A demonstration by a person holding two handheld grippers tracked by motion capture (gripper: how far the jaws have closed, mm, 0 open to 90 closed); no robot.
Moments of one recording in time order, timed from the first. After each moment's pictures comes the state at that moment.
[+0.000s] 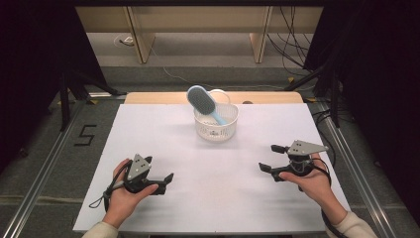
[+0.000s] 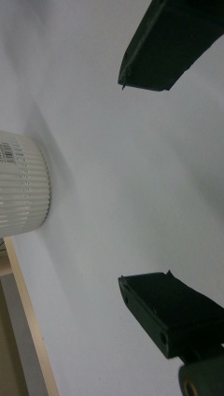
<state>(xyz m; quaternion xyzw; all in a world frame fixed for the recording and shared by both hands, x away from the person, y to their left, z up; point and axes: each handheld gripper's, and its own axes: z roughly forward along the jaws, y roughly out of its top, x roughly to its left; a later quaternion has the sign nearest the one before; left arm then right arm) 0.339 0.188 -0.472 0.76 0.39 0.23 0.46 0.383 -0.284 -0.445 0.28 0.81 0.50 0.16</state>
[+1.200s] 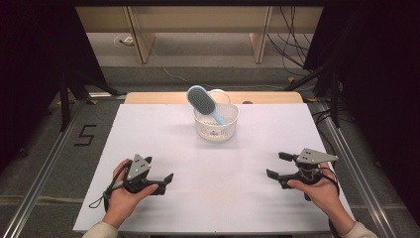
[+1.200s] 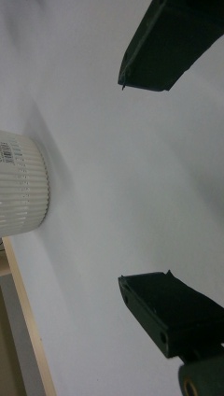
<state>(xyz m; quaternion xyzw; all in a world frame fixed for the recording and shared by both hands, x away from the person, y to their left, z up) 0.339 0.189 -0.472 0.76 0.39 0.23 0.46 0.366 -0.304 -0.458 0.31 0.79 0.50 0.15</state>
